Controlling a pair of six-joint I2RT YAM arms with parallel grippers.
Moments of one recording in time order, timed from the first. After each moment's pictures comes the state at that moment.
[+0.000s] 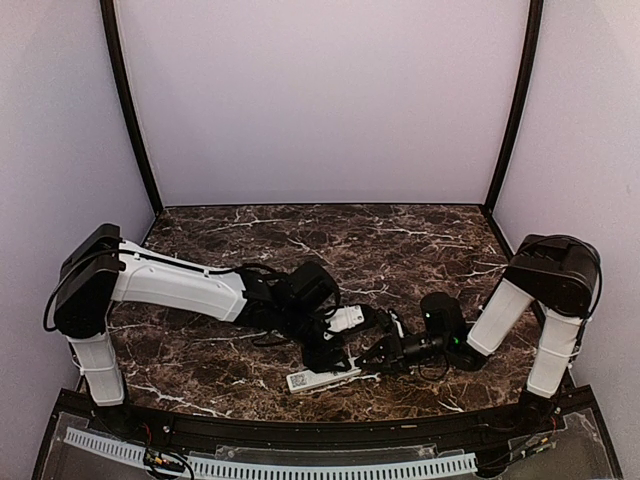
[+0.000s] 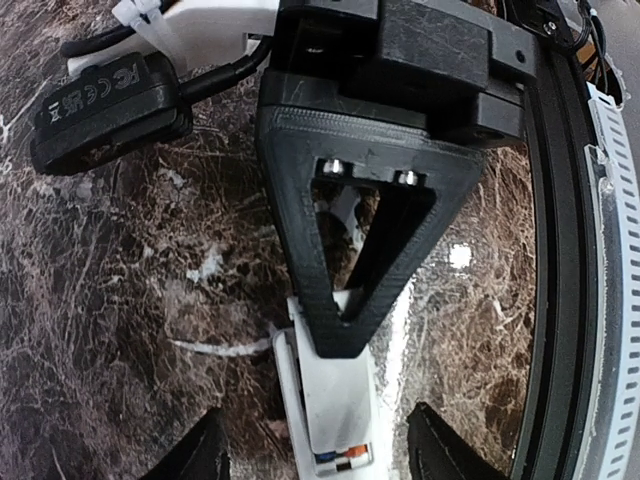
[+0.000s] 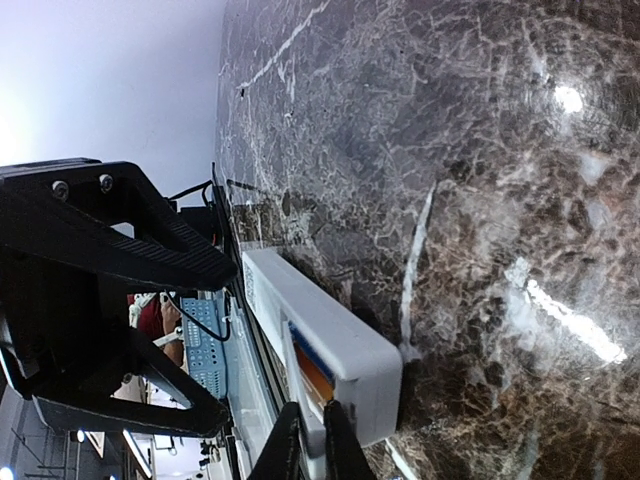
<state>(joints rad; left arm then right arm) -1.10 1.85 1.19 -0.31 0.27 0.18 0.80 1.86 0.37 1.00 -0.79 1.08</state>
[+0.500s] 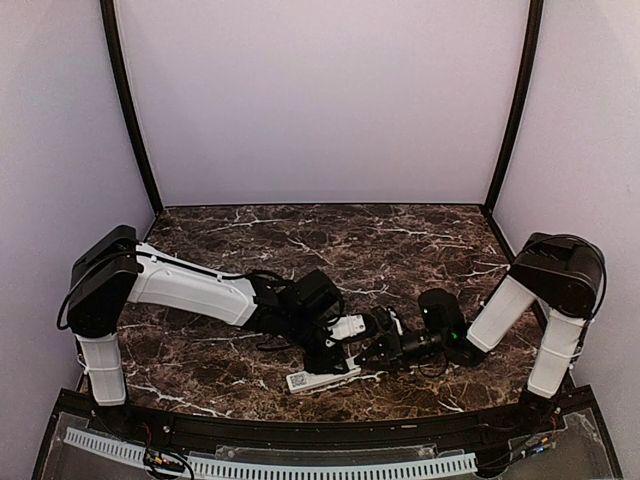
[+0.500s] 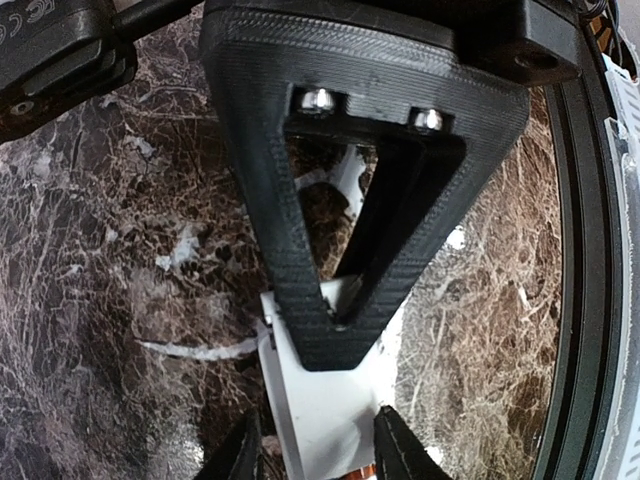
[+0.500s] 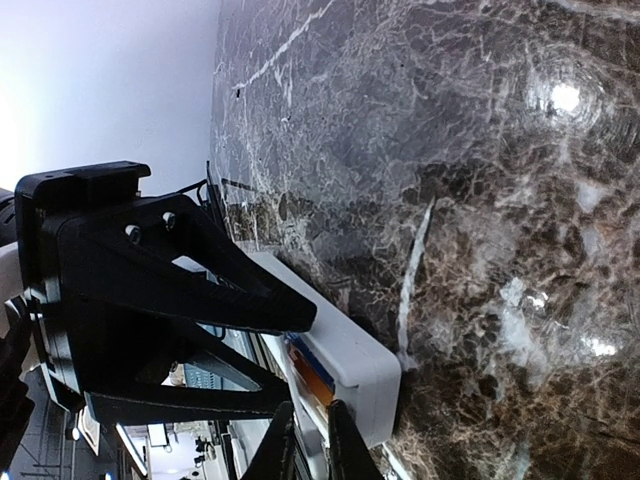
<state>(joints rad) -1.10 1.93 1.21 -0.30 0.29 0.21 0.78 1.84 0.40 0.92 -0.80 1.05</state>
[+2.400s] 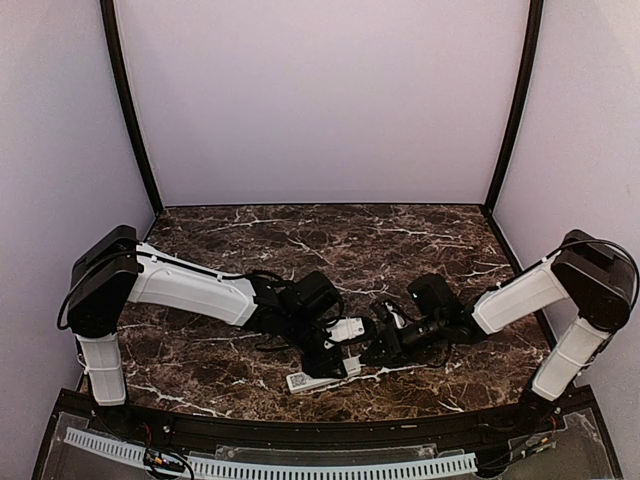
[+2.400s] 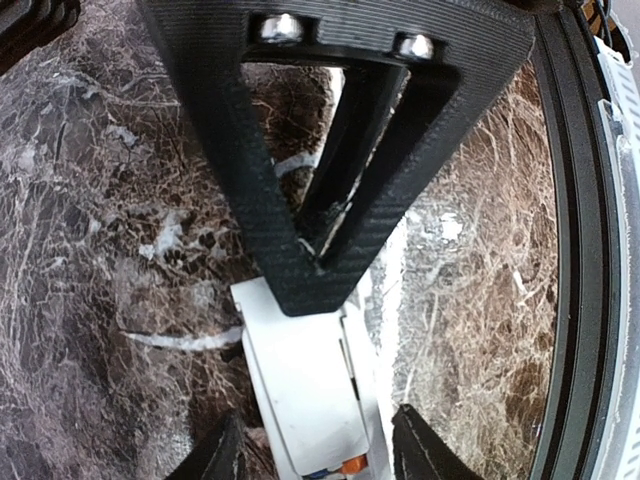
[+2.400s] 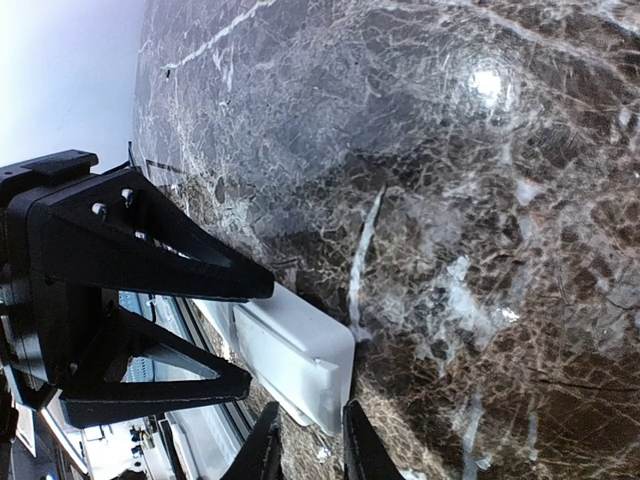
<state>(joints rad) -1.10 1.93 1.21 -0.32 0.30 0.23 0.78 1.64 0.55 0.26 -0.71 0.76</state>
